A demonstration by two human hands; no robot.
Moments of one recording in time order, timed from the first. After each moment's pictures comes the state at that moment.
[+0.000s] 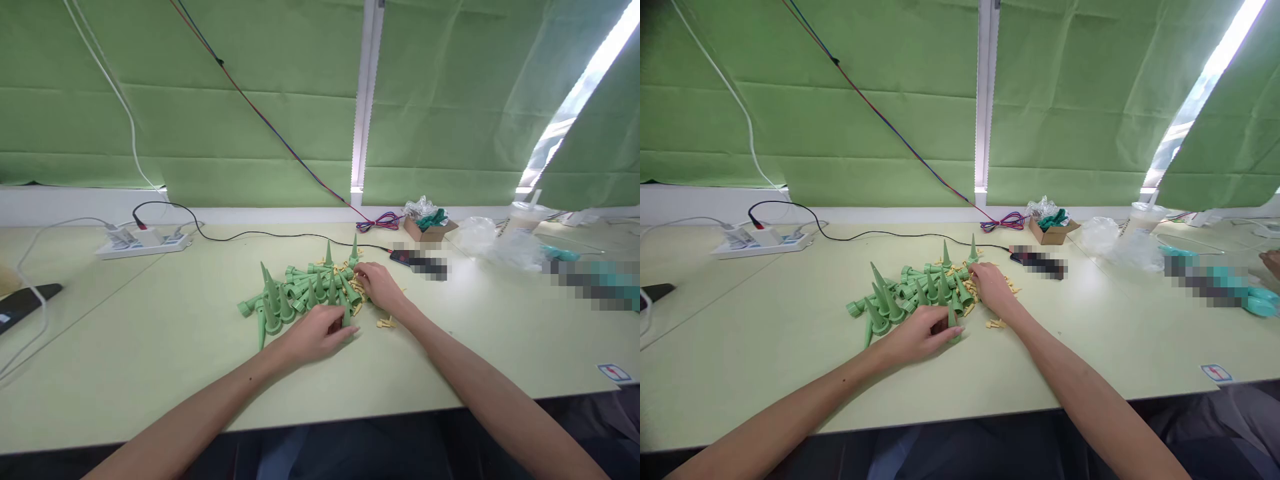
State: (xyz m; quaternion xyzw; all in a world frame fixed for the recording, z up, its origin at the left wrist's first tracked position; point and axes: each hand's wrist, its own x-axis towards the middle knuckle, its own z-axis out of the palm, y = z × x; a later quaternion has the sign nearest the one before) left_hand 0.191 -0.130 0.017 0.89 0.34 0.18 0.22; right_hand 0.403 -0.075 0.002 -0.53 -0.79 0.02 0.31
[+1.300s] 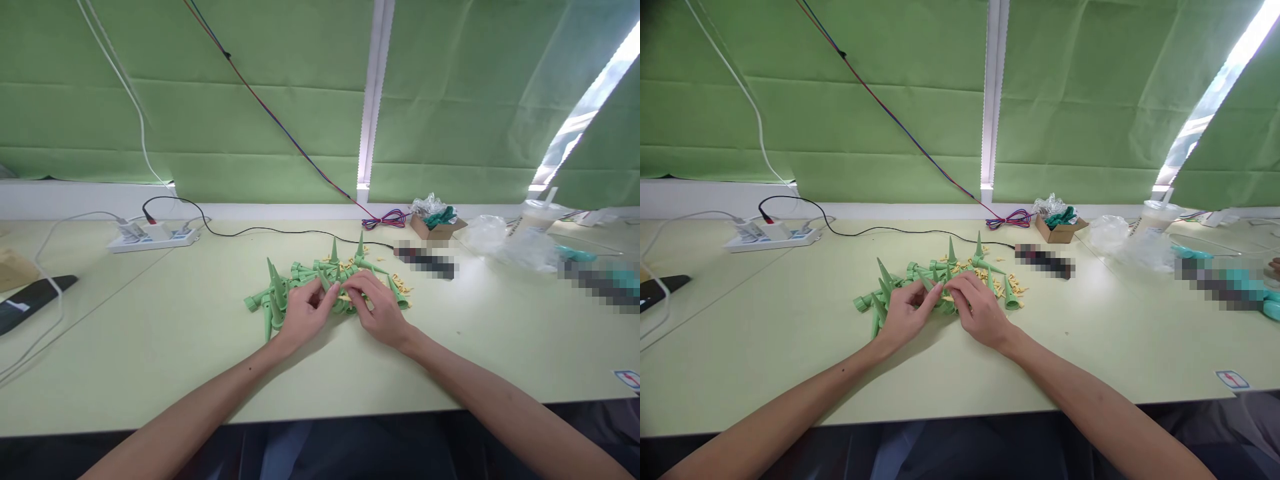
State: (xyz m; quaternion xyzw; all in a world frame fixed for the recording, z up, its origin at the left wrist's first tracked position) left_hand 0.186 -0.123 0.020 0.74 0.41 0.48 0.21; right_hand 0.359 -0.139 0.021 -0.30 -0.79 0.05 0.54
